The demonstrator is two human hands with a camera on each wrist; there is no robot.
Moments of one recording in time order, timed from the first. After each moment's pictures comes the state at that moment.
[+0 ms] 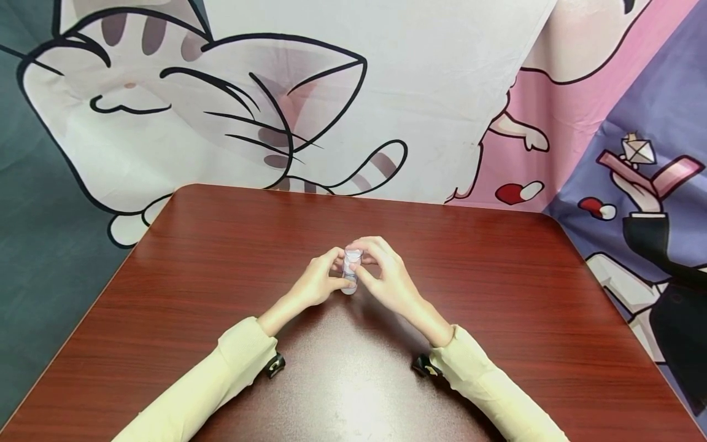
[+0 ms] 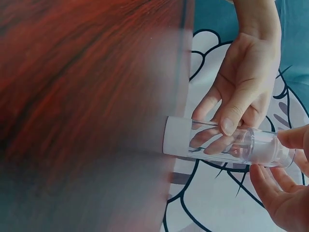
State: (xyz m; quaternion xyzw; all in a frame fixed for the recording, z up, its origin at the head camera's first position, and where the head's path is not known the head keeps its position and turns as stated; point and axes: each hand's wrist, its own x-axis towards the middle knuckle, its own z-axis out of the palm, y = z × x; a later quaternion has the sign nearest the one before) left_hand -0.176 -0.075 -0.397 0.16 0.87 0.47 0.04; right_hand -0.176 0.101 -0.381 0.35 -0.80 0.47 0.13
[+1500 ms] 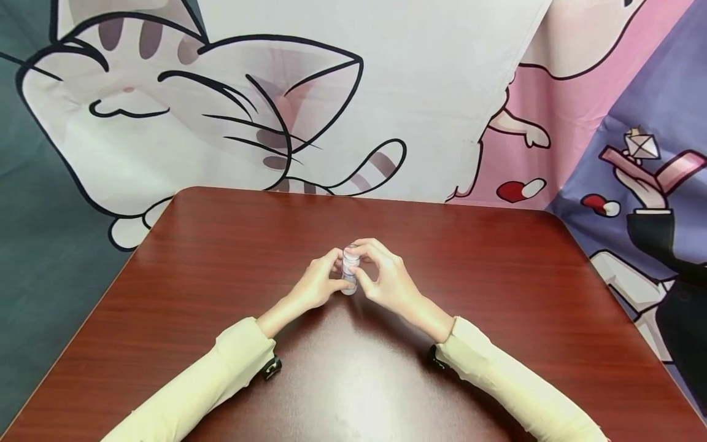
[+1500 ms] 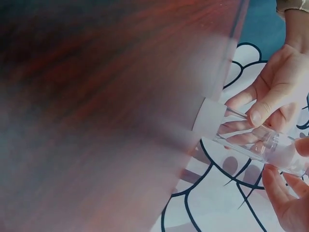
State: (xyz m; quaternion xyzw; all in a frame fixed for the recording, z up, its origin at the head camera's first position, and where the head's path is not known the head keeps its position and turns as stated) left_hand -0.174 -0.073 -0.397 0.17 0.87 0.46 0.02; right_hand -0.183 0.103 -0.390 0.40 -0.79 0.43 0.19
